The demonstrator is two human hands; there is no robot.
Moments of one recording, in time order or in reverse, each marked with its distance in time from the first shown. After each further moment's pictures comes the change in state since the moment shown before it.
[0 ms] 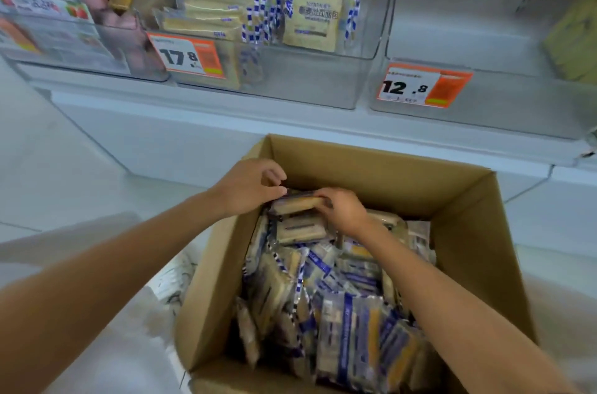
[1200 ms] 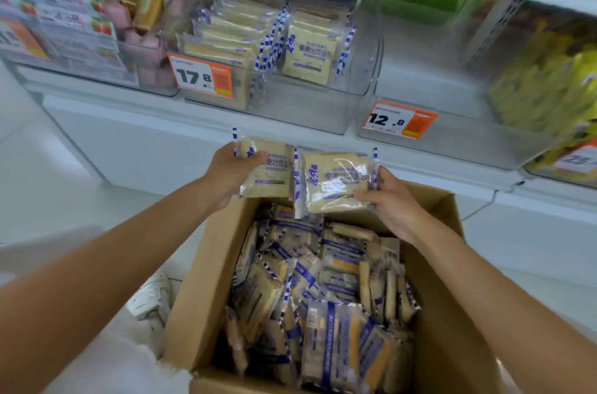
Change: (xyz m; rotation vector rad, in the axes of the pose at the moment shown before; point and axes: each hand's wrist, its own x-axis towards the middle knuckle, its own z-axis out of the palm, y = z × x) left_hand -0.009 0.019 -0.036 -0.900 0.246 -0.252; right_hand -0.074 -0.043 -0.129 1.037 0.170 0.332
